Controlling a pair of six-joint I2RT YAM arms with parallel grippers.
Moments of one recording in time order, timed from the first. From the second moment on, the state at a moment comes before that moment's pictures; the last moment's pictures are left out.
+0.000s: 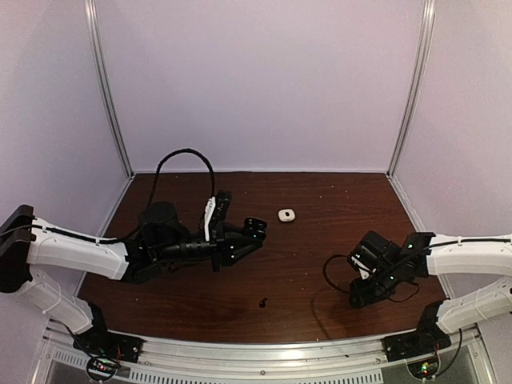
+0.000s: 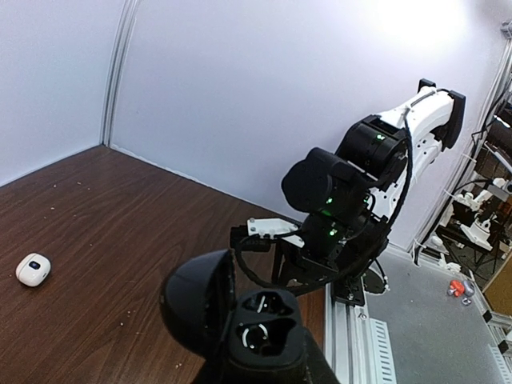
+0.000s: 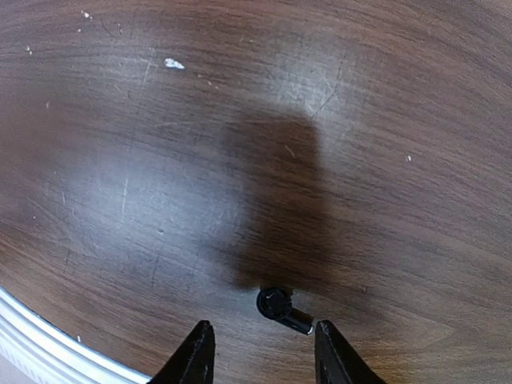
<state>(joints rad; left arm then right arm) -0.98 1.40 0.63 0.76 0.43 -0.31 0.85 1.14 0.59 -0.76 0.03 0.61</state>
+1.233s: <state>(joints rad) -0.98 1.39 0.63 0.76 0.45 -0.31 0.97 1.49 0.73 -0.54 0.09 0.66</state>
